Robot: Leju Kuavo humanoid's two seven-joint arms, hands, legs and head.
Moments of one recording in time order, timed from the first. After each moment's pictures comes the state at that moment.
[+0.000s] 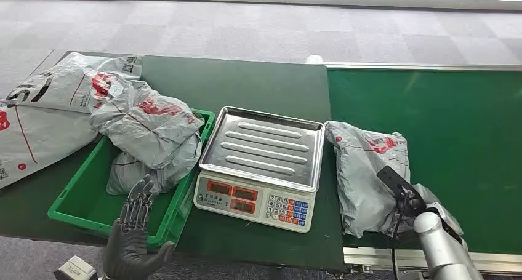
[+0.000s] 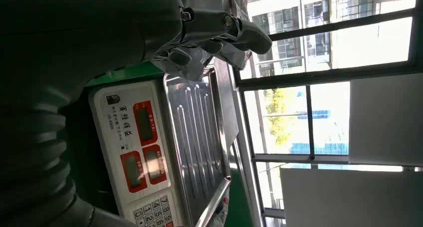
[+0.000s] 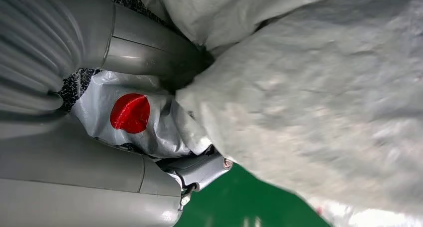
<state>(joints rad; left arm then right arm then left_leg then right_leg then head) 0.35 -0.13 -0.10 -1.78 -0.02 -0.27 -0.59 -0.34 -0.26 -0.19 -0.74 0.98 0.09 0.01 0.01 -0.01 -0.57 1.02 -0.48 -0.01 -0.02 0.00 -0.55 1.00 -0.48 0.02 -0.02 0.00</state>
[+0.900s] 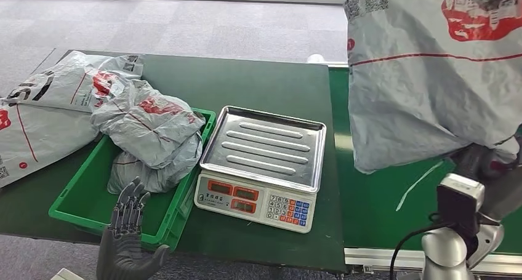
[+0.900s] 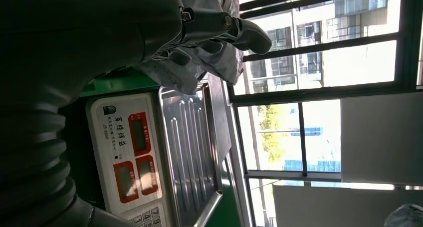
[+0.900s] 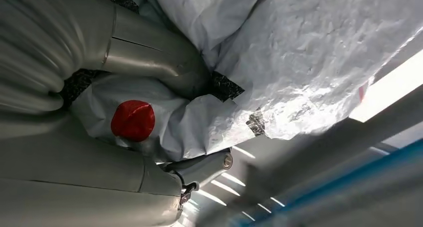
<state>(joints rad) 0.40 -0.21 -0.05 -1.82 -0.07 -0.28 -0.63 -0.03 -0.06 -0.17 -1.78 0.77 -0.68 -0.52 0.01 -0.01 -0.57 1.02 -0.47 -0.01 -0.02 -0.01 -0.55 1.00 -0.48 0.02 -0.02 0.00</state>
